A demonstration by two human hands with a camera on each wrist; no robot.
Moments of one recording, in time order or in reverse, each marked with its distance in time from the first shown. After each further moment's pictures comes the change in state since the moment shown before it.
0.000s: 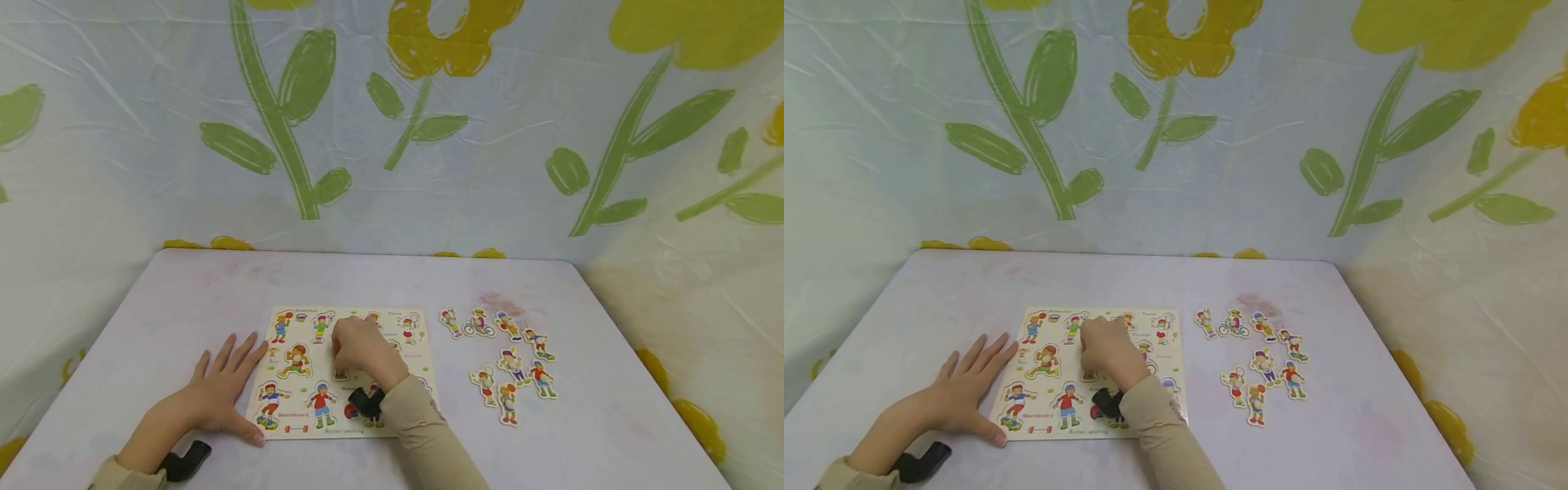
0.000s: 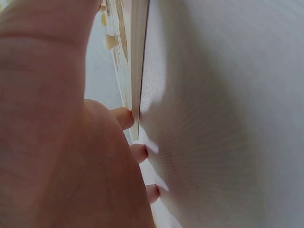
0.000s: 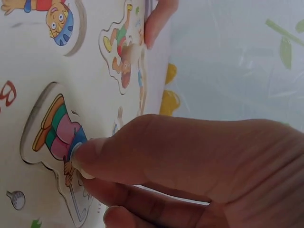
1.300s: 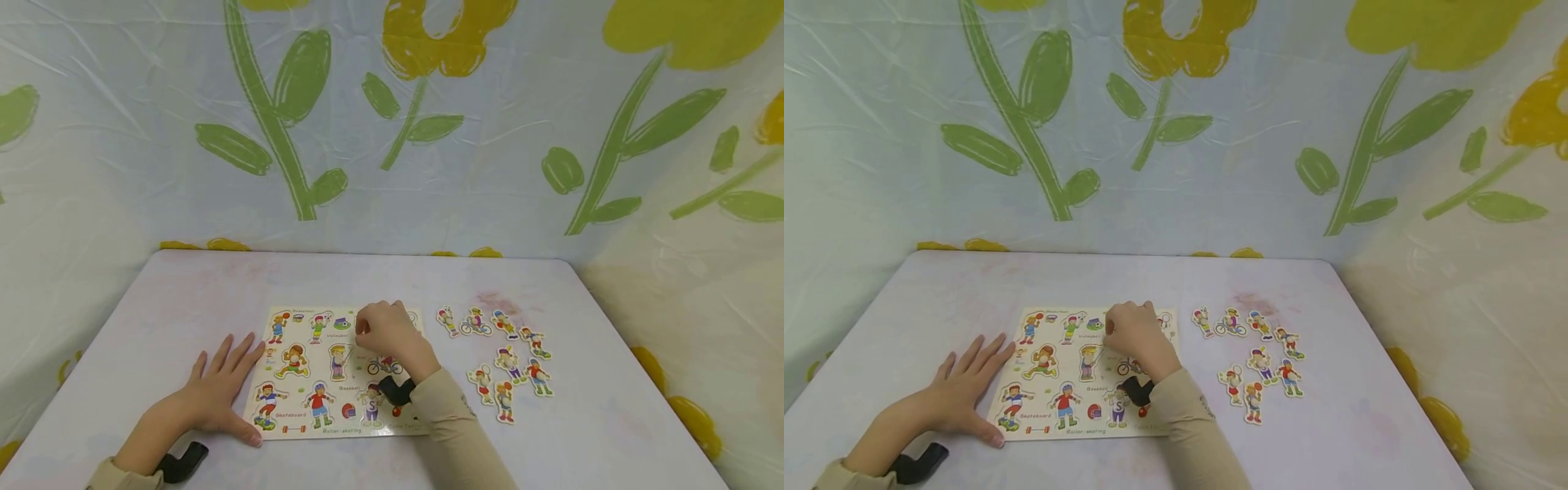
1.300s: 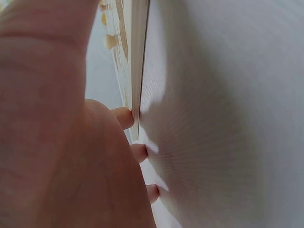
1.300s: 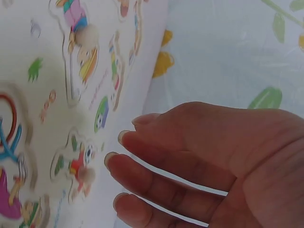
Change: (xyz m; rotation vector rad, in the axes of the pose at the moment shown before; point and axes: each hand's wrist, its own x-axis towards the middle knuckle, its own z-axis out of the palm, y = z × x) left_hand -0.001 0.006 -0.007 -0.029 -0.034 0.010; right_hand -0.022 0.036 -0.031 -0.048 0.123 0.016
